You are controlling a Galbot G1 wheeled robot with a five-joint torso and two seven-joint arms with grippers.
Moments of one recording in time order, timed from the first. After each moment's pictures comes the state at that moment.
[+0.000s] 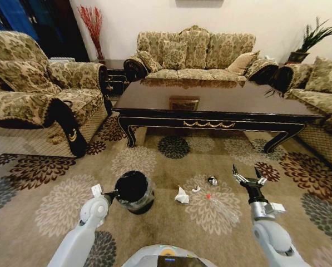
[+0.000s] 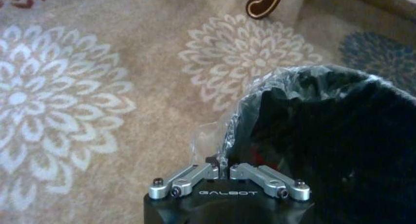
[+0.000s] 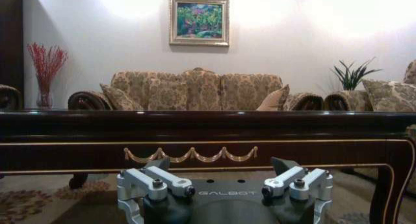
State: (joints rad) left arm 1.39 -1.14 -0.56 -1.91 -1.05 0.69 -0.64; right arm -1.55 1.12 0.70 1.91 0.48 0.24 0.10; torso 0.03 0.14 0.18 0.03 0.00
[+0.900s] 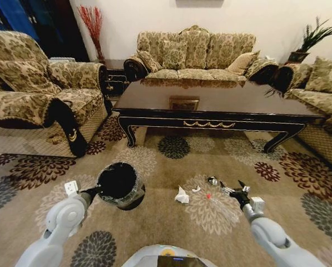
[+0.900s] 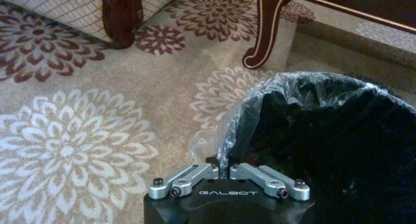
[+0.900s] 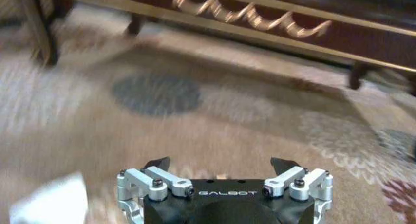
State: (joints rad) left arm 1.54 -1.04 -0.75 -2.22 -1.19 0.72 -0.73; right arm -1.47 0.71 0.40 1.66 0.56 0.01 0.03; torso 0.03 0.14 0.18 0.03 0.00
